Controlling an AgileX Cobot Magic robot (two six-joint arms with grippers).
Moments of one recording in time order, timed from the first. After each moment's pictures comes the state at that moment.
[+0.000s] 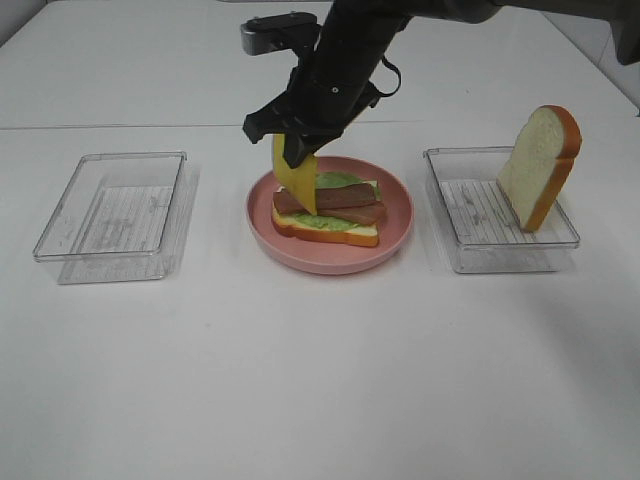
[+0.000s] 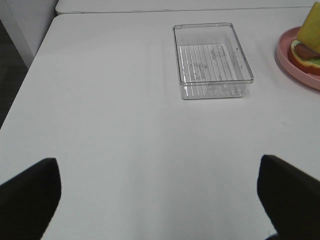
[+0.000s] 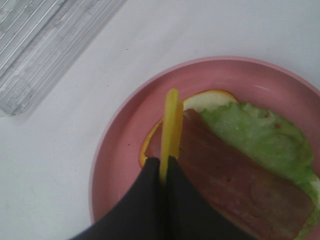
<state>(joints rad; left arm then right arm) 0.05 0.00 -0.52 -0.02 1.08 0.01 0.52 2.30 -1.97 0.19 0.88 -0.17</state>
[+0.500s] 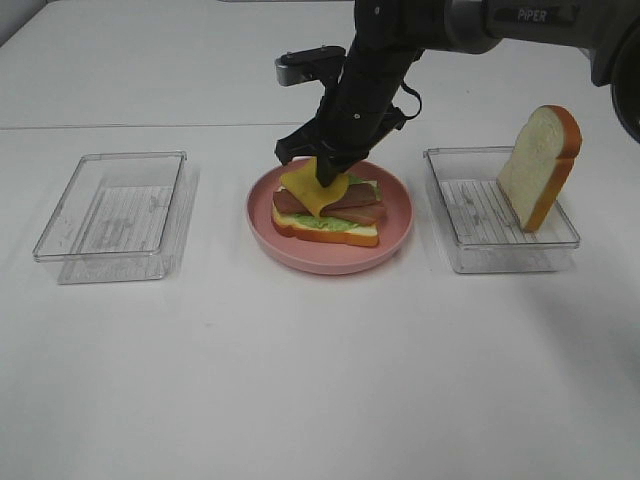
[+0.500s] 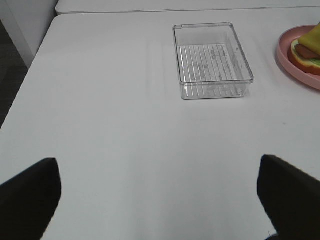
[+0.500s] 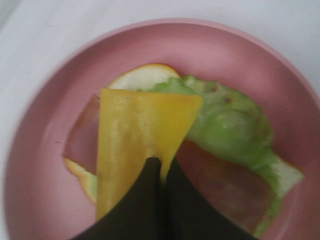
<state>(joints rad) 0.05 0.00 -0.52 -0.02 1.08 0.01 0.47 2.37 -1.97 0.09 0.86 -0.09</state>
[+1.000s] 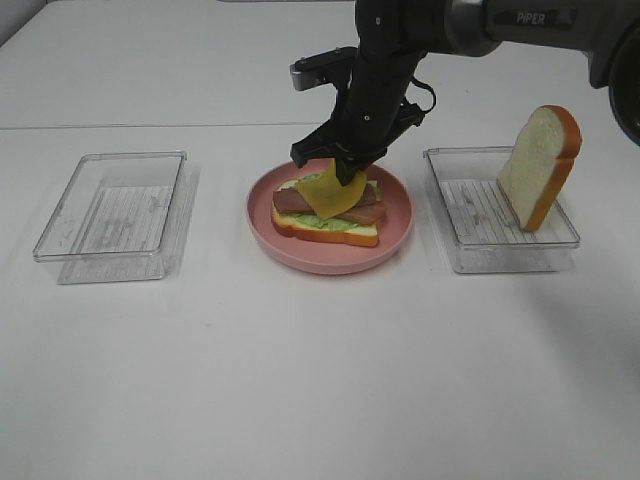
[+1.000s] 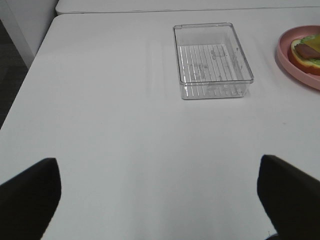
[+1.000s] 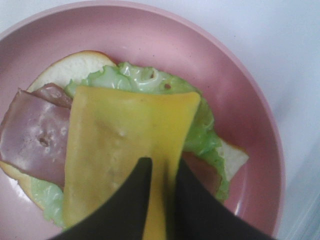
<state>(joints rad) 0.05 0.00 -0.52 -0.02 1.08 0.01 0.47 2.38 -1.97 -0.04 0.87 0.02</state>
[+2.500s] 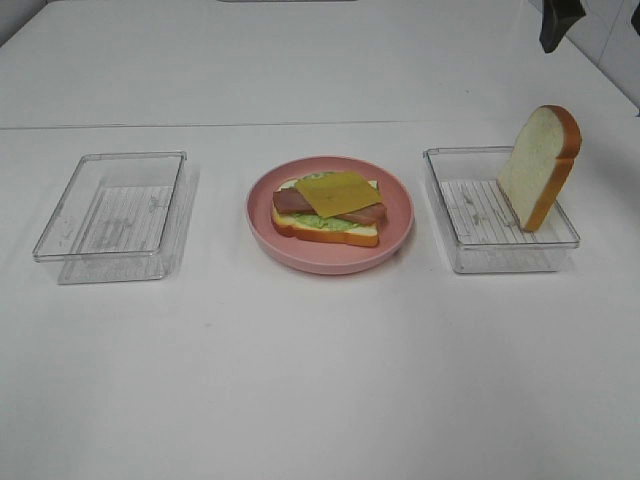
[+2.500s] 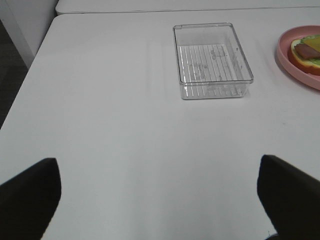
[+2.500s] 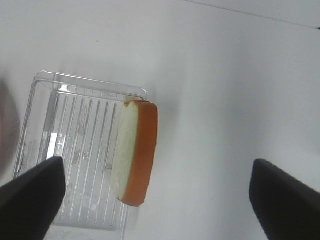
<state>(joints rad) 0.05 0.00 -0.52 -0.02 1.08 0.01 0.04 2.01 -1.97 -0.11 1.13 -0.04</state>
